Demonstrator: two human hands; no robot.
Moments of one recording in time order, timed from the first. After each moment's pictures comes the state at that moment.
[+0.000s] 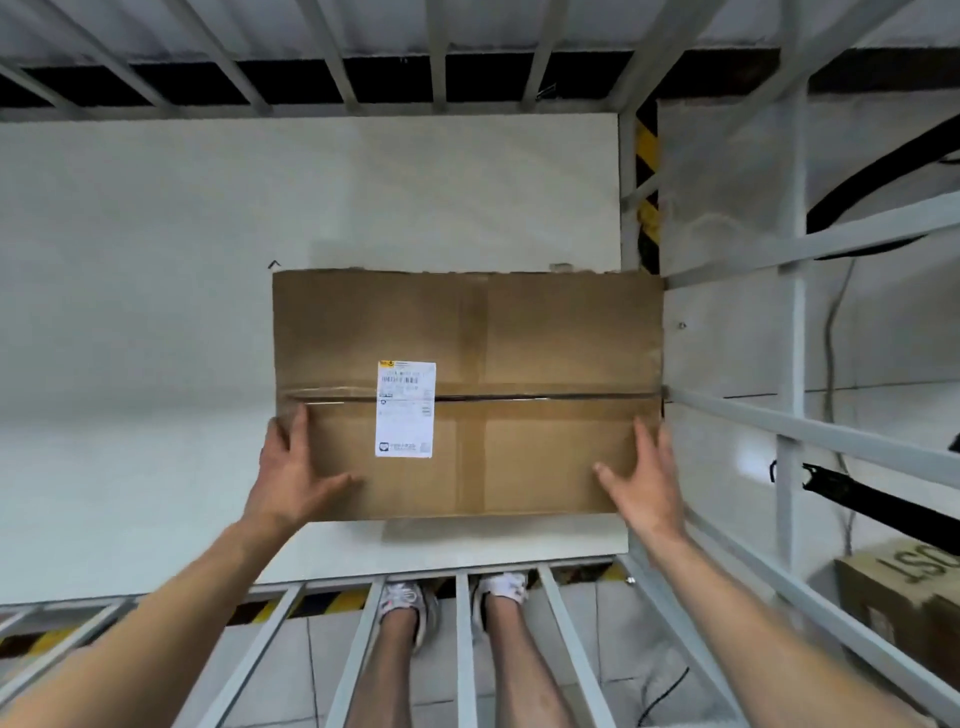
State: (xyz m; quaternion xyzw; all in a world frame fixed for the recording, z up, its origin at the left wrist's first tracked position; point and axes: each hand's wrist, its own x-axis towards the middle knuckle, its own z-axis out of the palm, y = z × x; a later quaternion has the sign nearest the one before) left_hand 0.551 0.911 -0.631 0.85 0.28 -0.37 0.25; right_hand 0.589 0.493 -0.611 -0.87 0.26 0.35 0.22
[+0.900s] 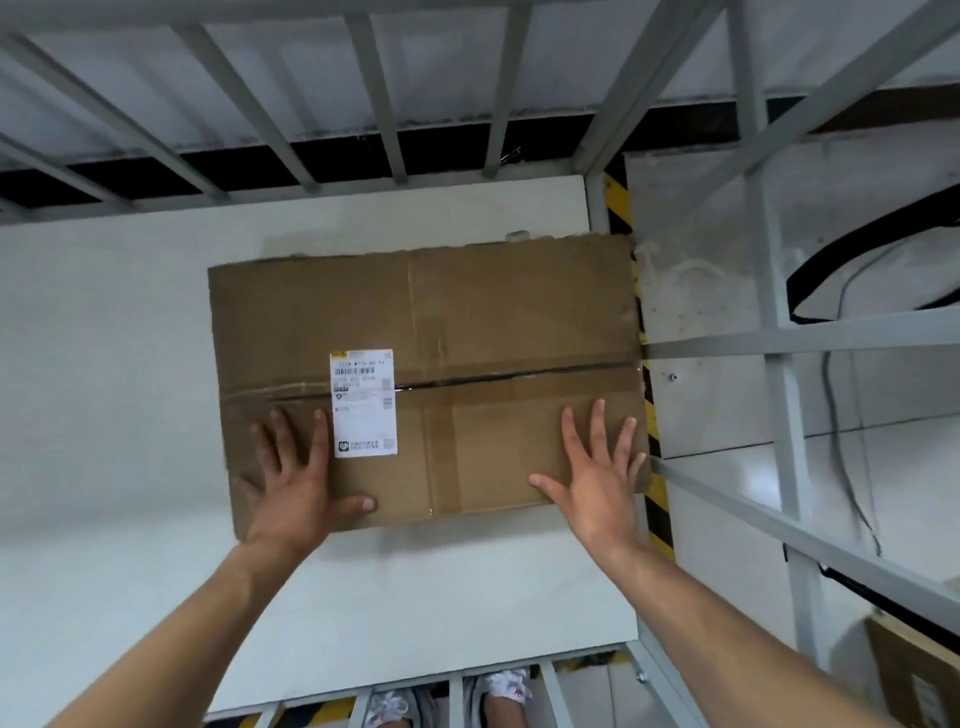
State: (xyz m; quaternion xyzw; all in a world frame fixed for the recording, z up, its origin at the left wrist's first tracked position) left_hand 0.661 0.878 -0.650 0.89 0.15 -0.41 0.11; right_hand 0.683 0.538 -0.651 -0.93 0.05 0.36 0.07
